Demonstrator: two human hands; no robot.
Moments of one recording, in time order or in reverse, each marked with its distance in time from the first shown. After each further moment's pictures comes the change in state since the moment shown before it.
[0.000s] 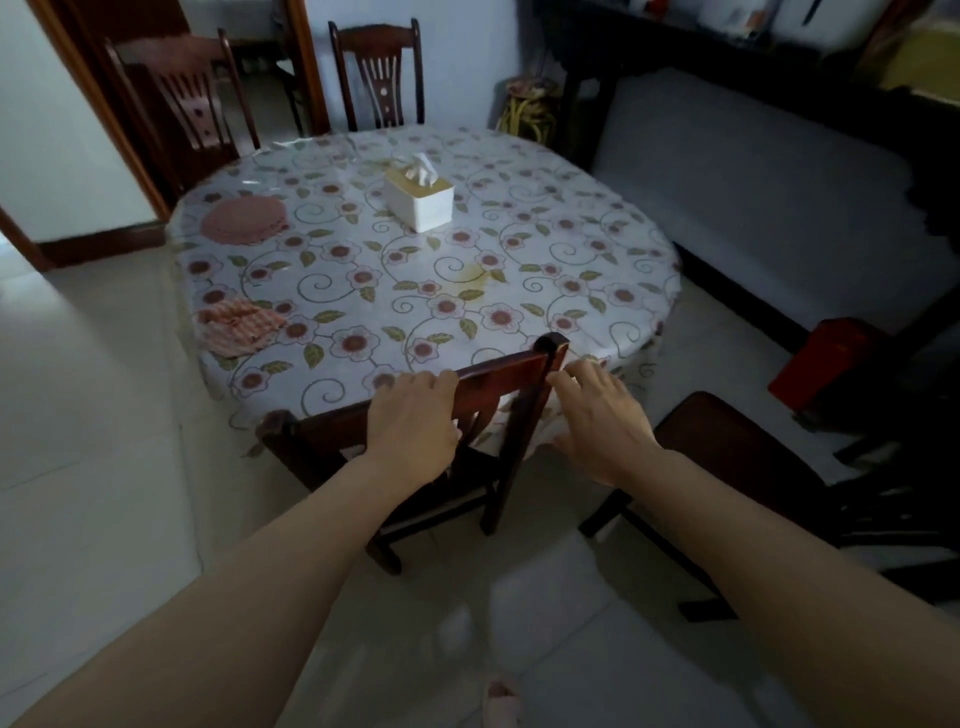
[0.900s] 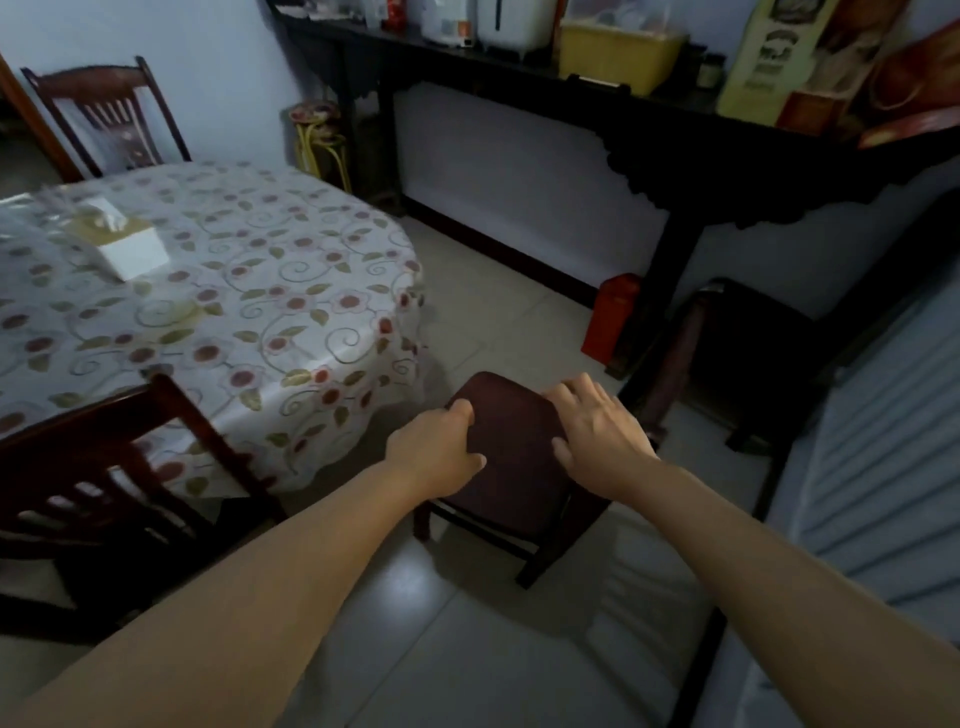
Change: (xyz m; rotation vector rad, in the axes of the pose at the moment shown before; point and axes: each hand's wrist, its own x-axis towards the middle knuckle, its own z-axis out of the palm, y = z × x) left_hand 0.031 0.452 0.035 -0.224 -0.375 0.255; right_hand -0.257 0.360 -0.032 0.092 0.010 0.330
